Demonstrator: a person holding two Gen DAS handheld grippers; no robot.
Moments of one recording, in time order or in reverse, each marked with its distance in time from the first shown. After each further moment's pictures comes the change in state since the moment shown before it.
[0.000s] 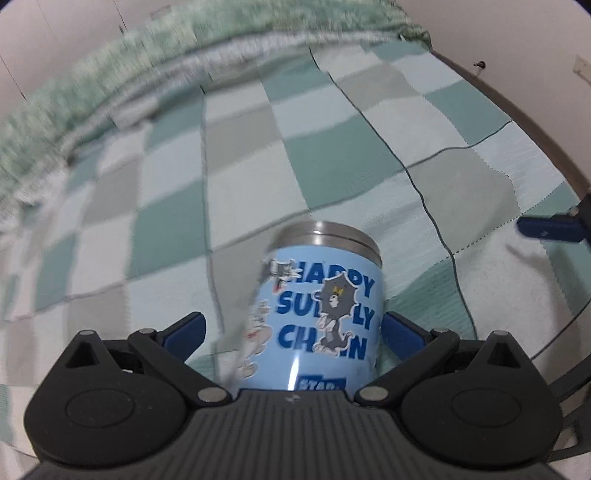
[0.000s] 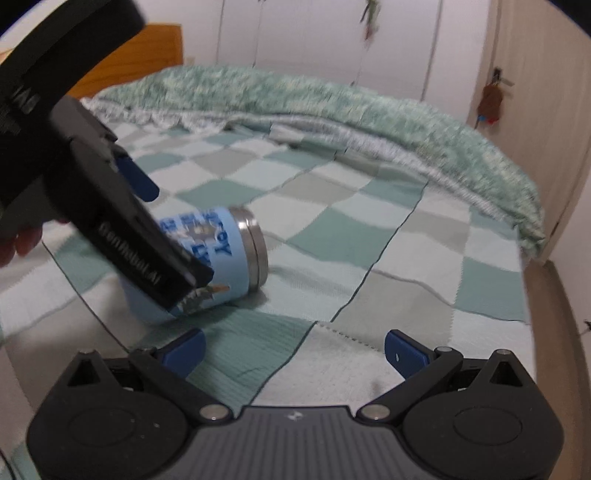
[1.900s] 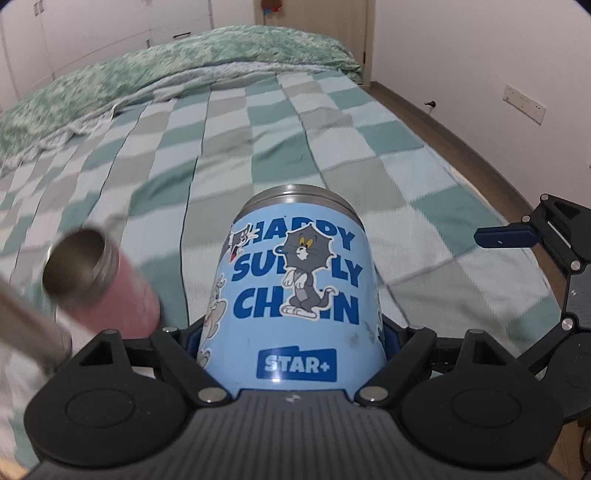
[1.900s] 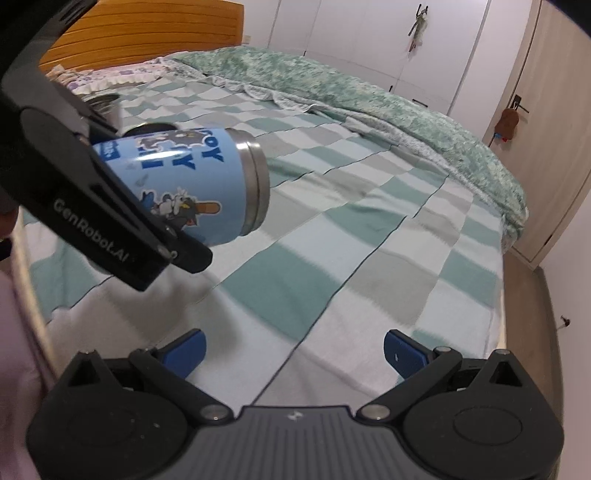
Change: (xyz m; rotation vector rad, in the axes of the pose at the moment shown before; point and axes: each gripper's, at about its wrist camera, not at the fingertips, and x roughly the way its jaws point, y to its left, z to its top) left arm -0.222 -0.084 -0.297 -0.115 -0.183 -0.083; right arm -0.257 0.188 -0.148 -0.117 0.039 -0.024
